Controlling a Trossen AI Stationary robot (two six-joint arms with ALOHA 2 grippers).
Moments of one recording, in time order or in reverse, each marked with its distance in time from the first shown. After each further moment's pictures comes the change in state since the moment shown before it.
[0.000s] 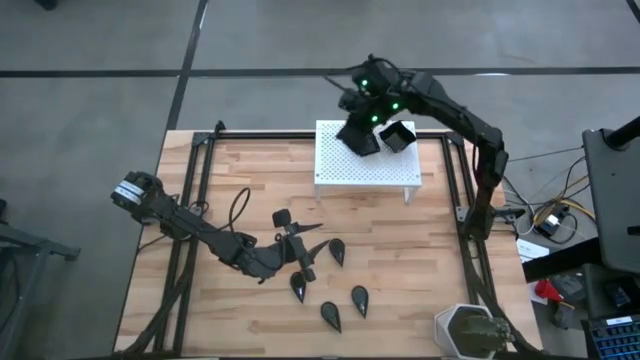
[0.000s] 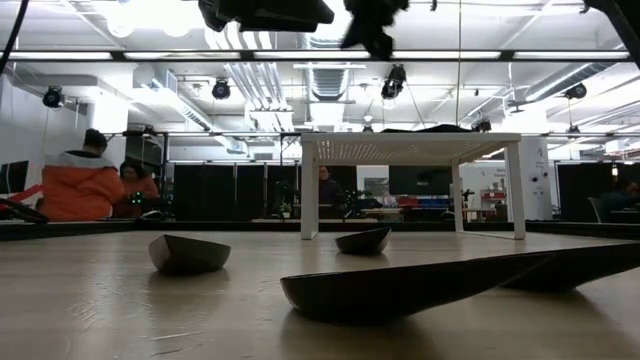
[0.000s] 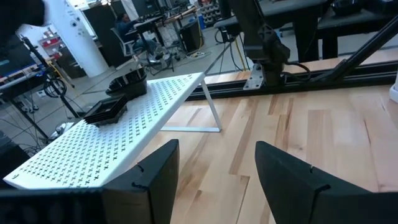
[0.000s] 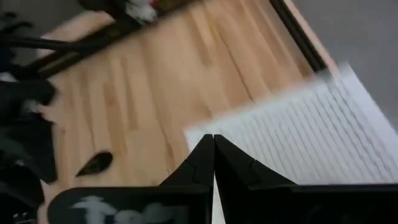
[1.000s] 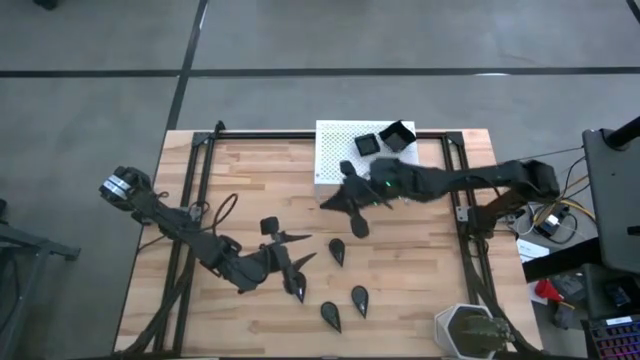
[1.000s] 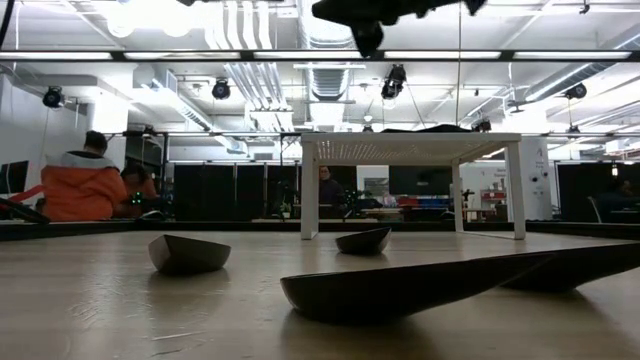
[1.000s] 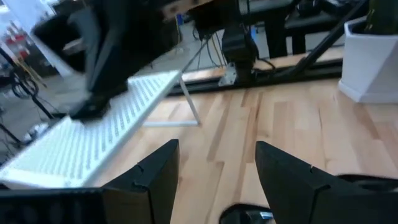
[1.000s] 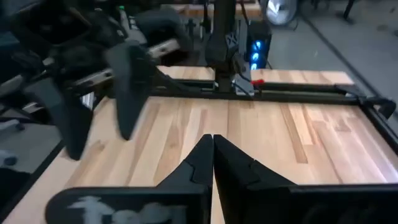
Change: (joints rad) left arm -0.106 -0.115 0.000 -0.209 0.001 -0.098; right arm 0.420 -0.400 -1.096 1.269 0.172 -0.053
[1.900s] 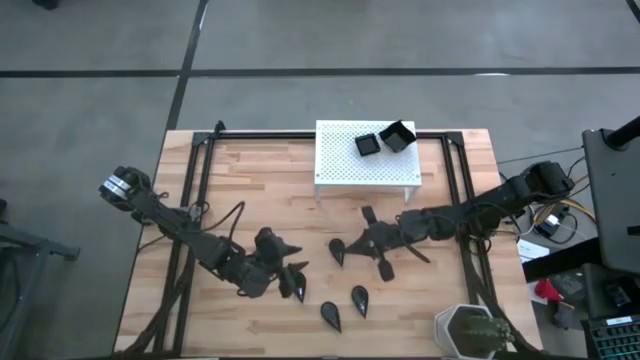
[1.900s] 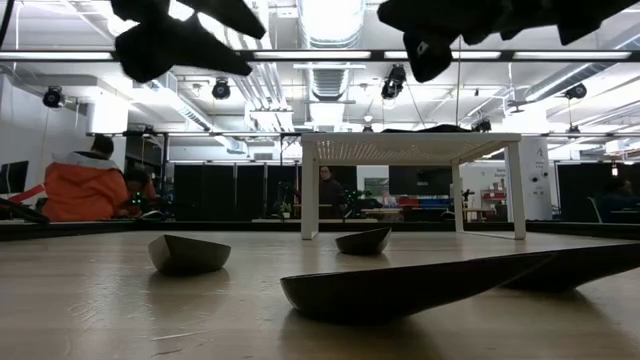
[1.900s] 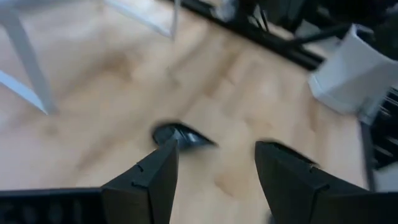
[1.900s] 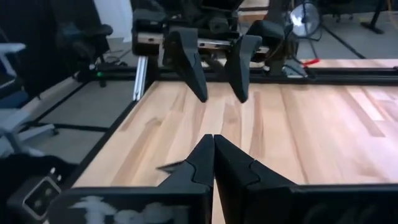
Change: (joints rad) left arm -0.007 0.001 -0.017 -0.306 0.177 -0.827; right arm 0.321 -0.104 -0.453 0.435 0.223 0.121
